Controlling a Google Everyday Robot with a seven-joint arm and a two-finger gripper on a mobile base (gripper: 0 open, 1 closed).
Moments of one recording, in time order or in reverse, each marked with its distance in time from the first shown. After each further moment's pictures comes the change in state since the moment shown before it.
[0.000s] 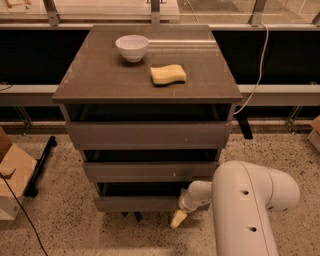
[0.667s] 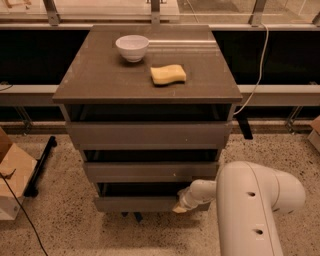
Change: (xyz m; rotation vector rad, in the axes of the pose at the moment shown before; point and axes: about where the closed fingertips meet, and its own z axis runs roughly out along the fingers) arm -0.009 -0.007 -0.008 0.036 -0.032 -0.035
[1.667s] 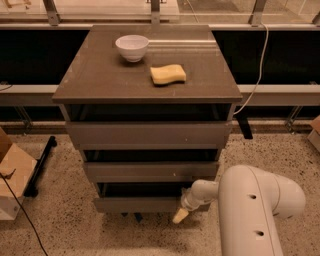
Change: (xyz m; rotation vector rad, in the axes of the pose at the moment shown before) arm 0.011 -0.003 0.008 -0.021 0.001 0.015
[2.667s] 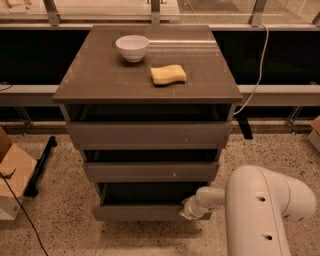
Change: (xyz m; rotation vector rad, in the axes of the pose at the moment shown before) arm 0.024 0.040 -0.010 -0.047 0.019 0.062
